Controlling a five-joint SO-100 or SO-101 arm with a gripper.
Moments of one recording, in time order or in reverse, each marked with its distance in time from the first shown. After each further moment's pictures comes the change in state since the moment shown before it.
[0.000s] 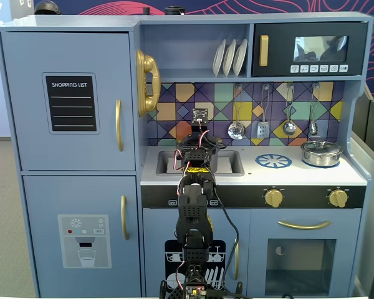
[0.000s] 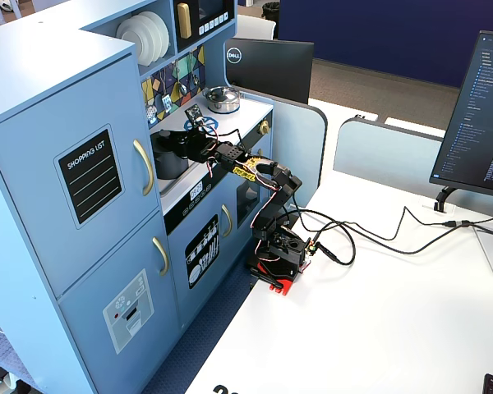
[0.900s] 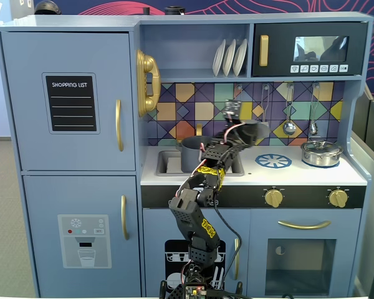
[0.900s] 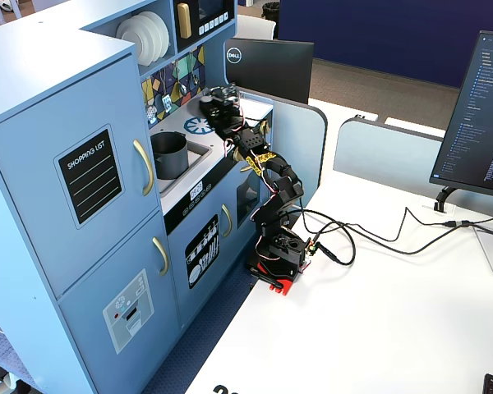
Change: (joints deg) arm 25.7 5.8 -5.3 1.1 -0.5
